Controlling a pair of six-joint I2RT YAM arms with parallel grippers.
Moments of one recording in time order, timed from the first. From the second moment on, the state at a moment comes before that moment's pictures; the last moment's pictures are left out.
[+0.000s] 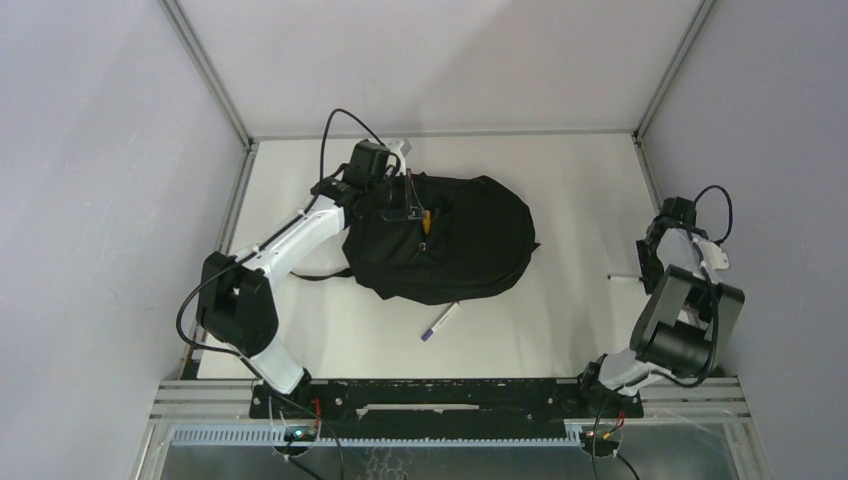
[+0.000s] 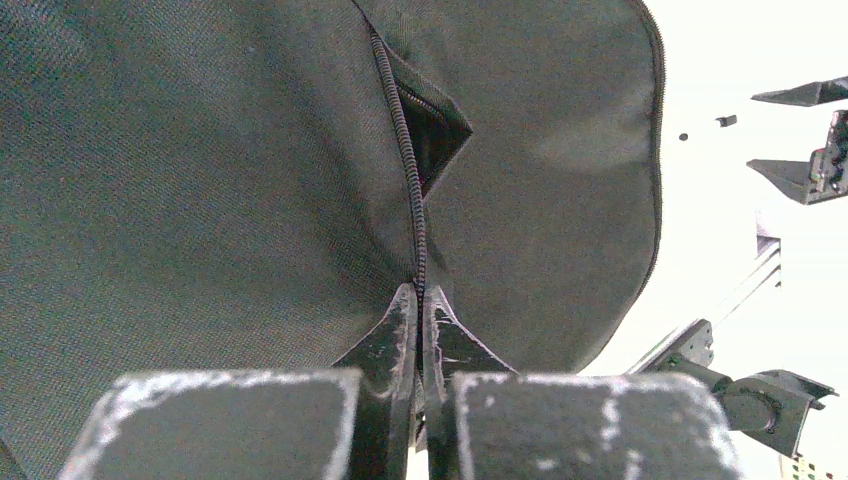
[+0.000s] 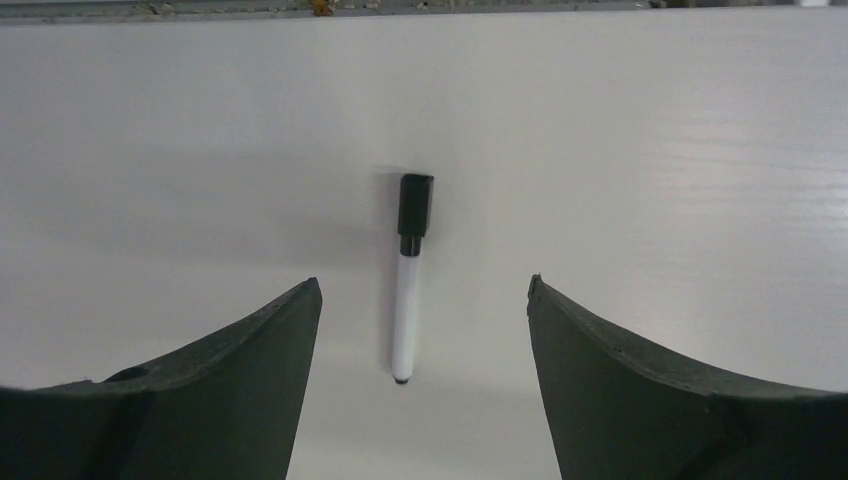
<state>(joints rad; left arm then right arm) -0.50 1.65 1.37 -0.46 0.30 -0.47 -0.46 1.46 0.92 -0.67 0.38 1.10</state>
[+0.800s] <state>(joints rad) -0.50 1.65 1.36 -0.45 0.30 -0.47 -0.51 1.71 1.01 -0.58 0.26 0.98</state>
